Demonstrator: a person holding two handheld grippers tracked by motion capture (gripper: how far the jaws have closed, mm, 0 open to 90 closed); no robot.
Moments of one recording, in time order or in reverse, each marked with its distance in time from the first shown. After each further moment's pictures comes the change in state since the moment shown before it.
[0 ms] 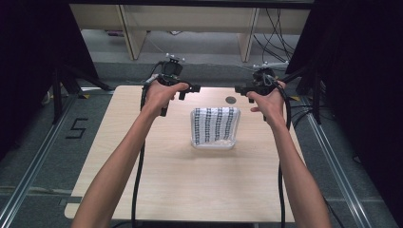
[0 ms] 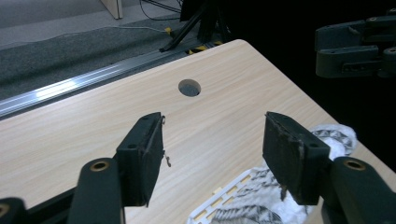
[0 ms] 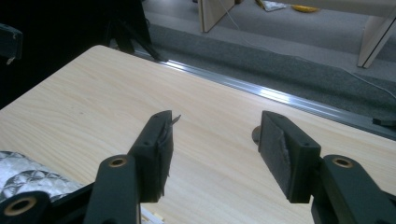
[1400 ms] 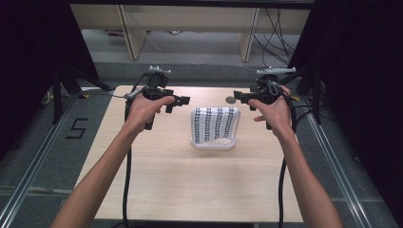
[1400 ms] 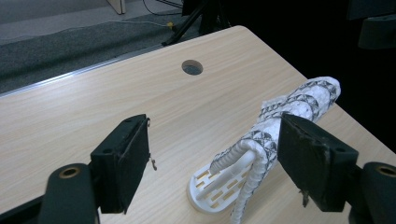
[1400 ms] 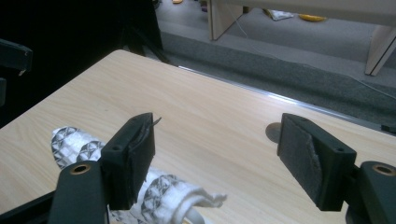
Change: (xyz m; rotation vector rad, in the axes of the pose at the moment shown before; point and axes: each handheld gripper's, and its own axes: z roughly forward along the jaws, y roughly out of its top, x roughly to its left) left arm 0.002 -0.039 -0.039 -0.003 0.006 0.016; right arm 0.025 -0.013 -0.036 -0.033 0.028 0.010
